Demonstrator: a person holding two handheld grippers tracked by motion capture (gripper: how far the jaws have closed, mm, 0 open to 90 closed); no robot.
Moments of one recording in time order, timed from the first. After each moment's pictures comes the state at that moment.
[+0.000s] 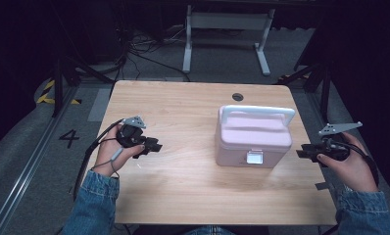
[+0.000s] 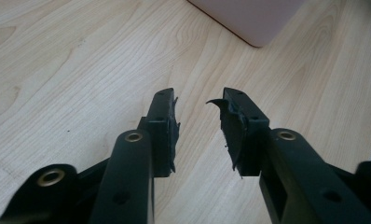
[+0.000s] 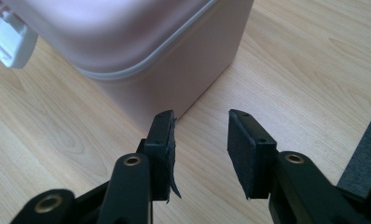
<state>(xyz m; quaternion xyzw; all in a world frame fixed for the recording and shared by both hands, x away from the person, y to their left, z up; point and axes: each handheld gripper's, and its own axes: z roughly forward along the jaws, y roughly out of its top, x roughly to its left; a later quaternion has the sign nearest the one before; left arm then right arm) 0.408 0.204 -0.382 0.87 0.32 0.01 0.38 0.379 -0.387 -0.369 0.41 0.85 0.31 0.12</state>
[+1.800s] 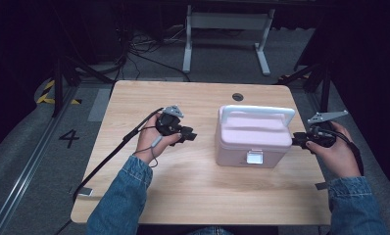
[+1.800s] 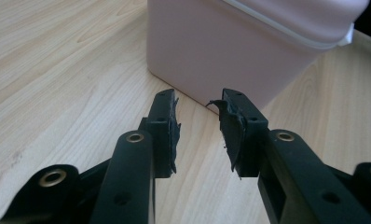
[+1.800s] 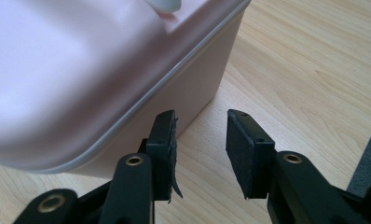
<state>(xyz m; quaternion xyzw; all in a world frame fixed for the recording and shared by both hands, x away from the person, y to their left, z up) 0.452 0.102 -0.384 0.87 0.26 0.01 0.42 0.420 -0.371 -0.374 0.41 0.85 0.31 0.14</state>
